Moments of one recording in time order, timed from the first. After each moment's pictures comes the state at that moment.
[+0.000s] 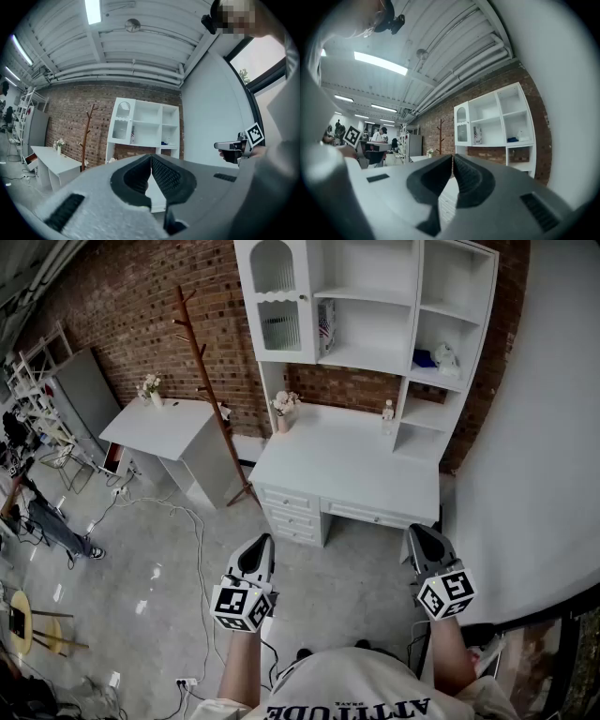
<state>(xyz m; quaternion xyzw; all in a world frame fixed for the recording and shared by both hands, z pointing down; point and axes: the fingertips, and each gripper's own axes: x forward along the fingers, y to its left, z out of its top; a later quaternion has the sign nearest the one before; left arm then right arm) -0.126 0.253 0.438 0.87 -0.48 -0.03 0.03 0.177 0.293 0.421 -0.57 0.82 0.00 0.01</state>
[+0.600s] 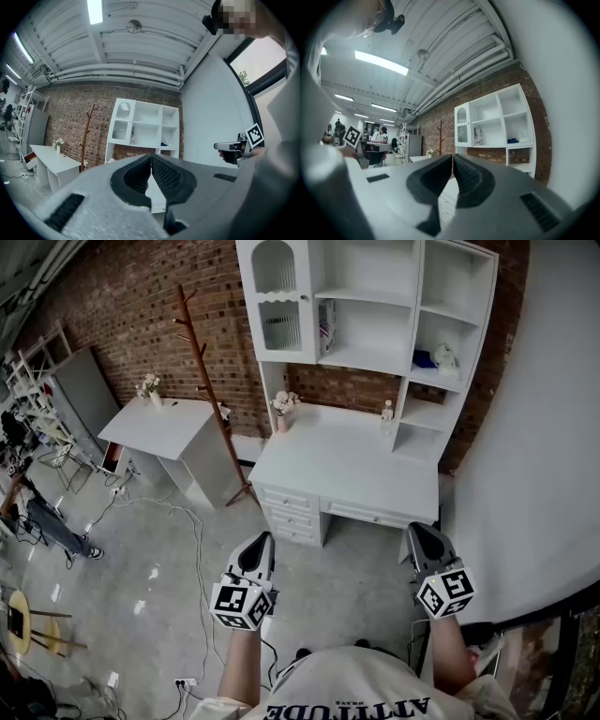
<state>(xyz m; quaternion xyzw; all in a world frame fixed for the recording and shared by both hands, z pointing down) -0.131 0.254 0.435 0.88 -0.48 -0.04 0.03 0.170 0.295 0.416 -0.57 0.82 0.00 0.01</state>
